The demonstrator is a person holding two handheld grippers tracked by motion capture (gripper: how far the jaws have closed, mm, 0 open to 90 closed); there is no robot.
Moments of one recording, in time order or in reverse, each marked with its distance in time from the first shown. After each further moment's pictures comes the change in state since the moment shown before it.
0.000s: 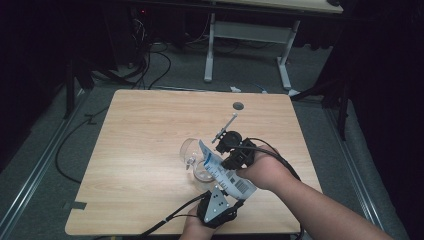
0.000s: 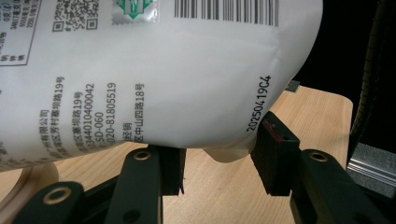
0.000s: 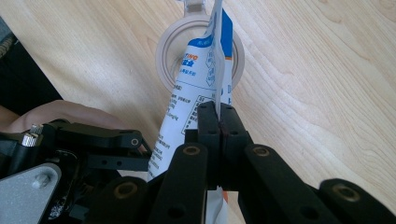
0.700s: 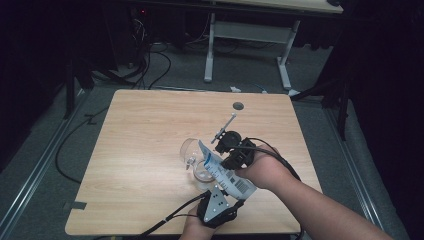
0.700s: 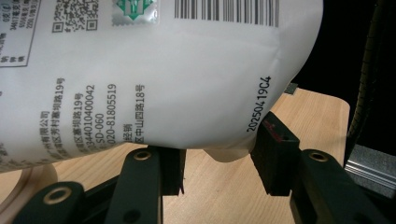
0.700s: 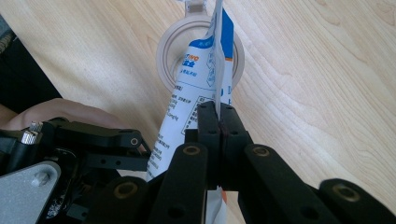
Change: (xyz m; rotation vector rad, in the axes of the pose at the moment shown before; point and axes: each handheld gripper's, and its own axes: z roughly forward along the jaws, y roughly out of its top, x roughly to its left) left arm 0.000 0.002 -0.001 -0.006 -0.006 -0.007; right arm 0.001 0.001 -0.001 0.001 -0.007 -0.019
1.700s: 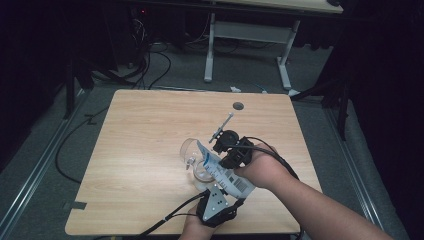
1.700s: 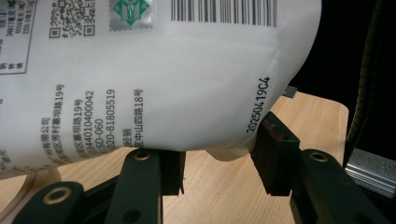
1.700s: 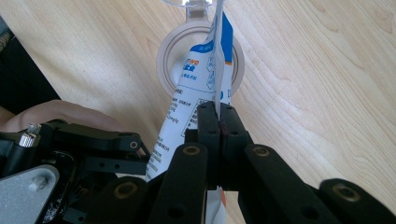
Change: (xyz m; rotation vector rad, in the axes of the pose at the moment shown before) left arm 0.002 0.002 -0.001 -0.005 -0.003 -0.013; right arm 0.001 0.005 0.001 0.002 -0.007 -0.019
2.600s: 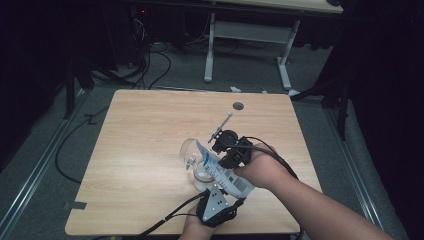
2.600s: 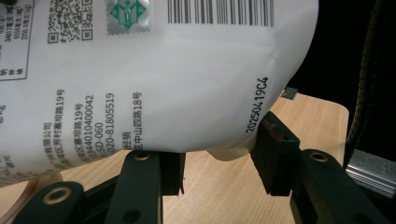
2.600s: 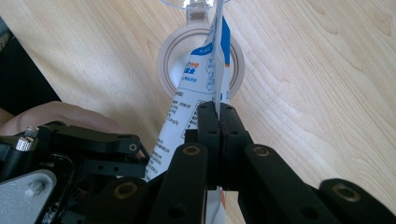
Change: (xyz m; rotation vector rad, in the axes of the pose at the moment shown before) left arm -0.001 0.001 -0.001 -0.006 0.003 0.003; right arm 0.001 0.002 0.000 -0.003 -0.003 -0.004
